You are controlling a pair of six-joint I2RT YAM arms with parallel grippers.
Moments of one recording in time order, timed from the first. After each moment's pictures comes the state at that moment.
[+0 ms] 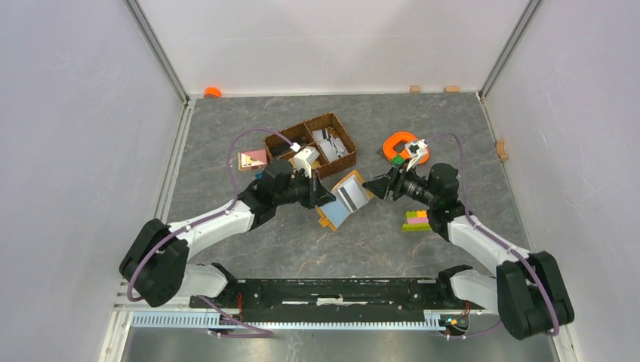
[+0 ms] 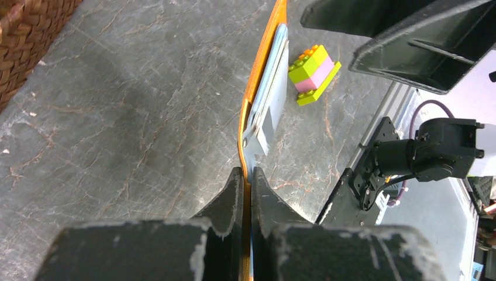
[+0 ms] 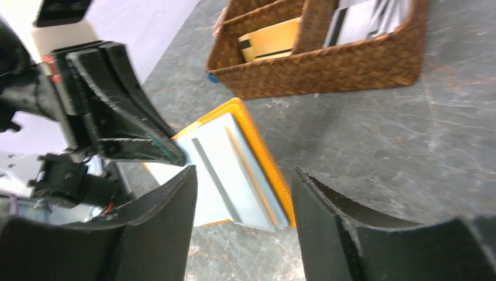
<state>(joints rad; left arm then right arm) -0.67 1.34 0.68 0.20 0.39 -0.51 0.28 1.17 0.43 0.56 -0.68 0.54</state>
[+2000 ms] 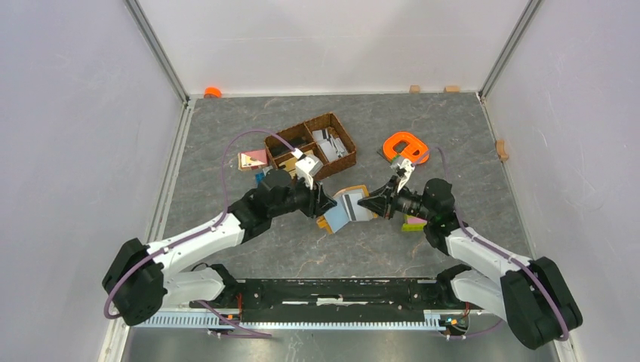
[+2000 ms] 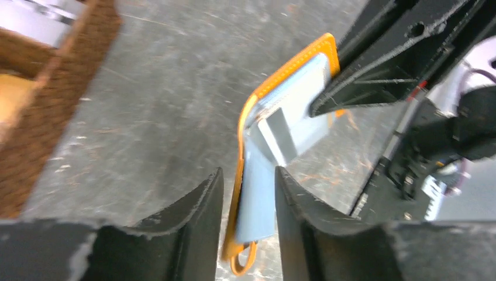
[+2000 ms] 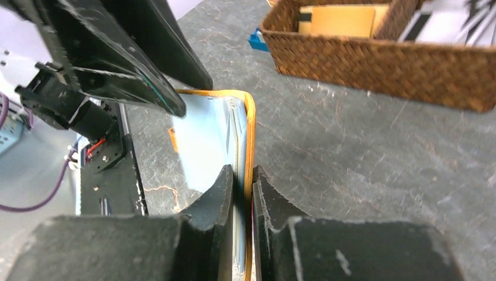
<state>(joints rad) -0.78 1.17 0.65 0.14 0.27 -0.29 0.40 1.04 0.30 0.64 -0.75 0.28</state>
